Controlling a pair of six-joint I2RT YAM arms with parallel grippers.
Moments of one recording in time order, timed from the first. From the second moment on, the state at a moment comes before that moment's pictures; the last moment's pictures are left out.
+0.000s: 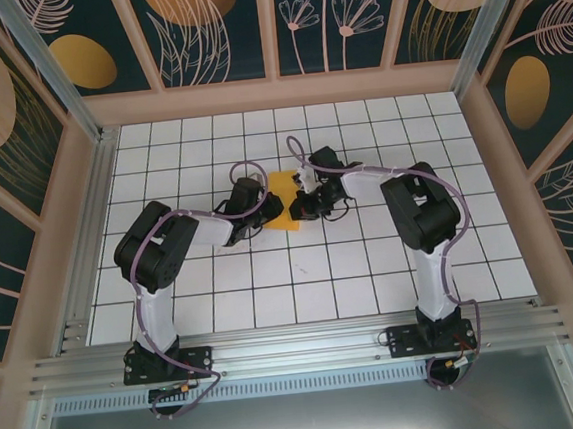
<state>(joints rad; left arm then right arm) -0.57 1.99 0.94 0.40 0.16 -0.87 0.50 2.06 1.28 -0.38 -0.67 0.34</state>
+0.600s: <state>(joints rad) -0.52 2.02 1.01 0.32 0.14 -0.81 0.49 2.07 1.25 -0.35 -0.67 0.34</state>
